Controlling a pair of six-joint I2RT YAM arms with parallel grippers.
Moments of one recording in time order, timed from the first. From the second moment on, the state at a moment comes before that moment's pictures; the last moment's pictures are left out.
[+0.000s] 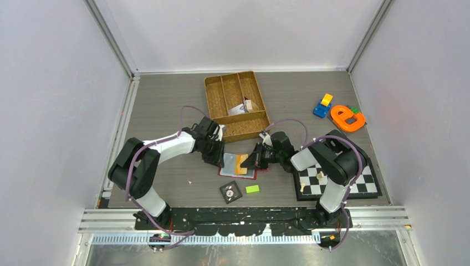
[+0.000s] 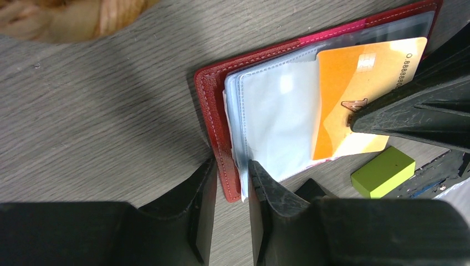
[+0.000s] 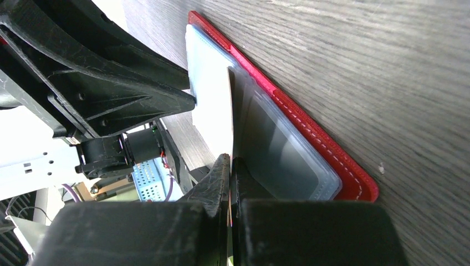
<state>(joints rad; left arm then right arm) -0.57 1.62 0.88 -0.43 0.29 -0.37 0.58 1.77 0.49 0.67 -0.64 0.99</state>
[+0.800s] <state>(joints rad) -0.57 1.63 0.89 -0.44 0.29 -0.37 0.59 1.76 0.46 0.69 -0.60 1.04</state>
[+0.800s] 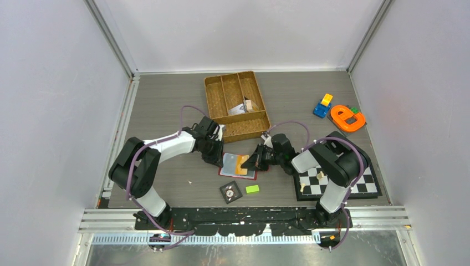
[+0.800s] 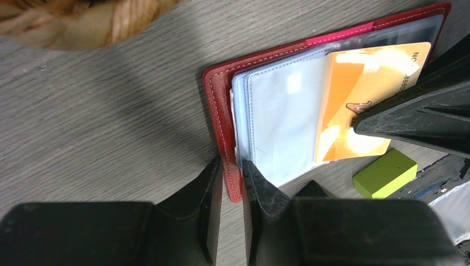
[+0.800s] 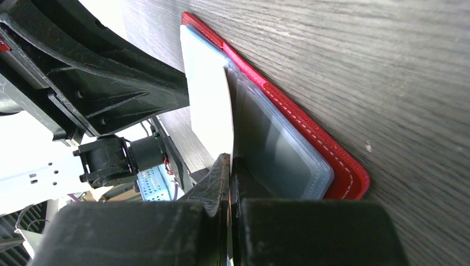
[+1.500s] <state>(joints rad) -0.56 1.64 0.89 -0.44 0.30 -0.37 0.62 1.80 0.47 0.75 -0.59 1.07</state>
